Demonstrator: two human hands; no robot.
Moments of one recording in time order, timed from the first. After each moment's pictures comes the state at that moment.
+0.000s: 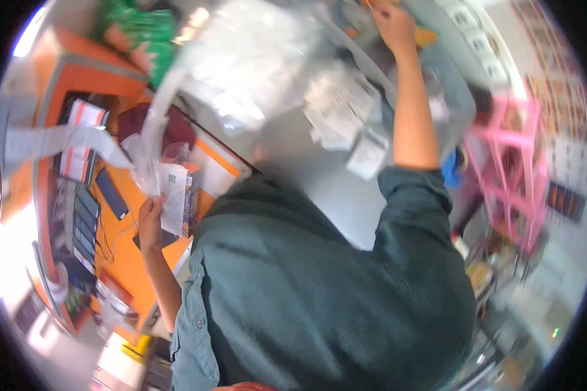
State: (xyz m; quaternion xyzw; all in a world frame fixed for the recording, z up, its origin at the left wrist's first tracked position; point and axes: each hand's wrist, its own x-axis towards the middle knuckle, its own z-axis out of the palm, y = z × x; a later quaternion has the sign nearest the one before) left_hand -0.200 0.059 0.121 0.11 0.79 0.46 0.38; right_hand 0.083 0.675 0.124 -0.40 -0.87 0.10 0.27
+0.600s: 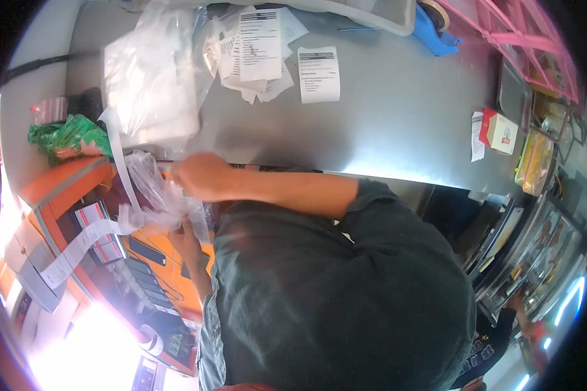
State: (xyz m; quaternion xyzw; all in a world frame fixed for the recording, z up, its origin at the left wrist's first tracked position) left_hand -0.146 0.105 0.107 0.31 0.80 0.39 0.33; right_hand 0.005 0.294 0.114 -0.33 -0.74 0.57 0.10
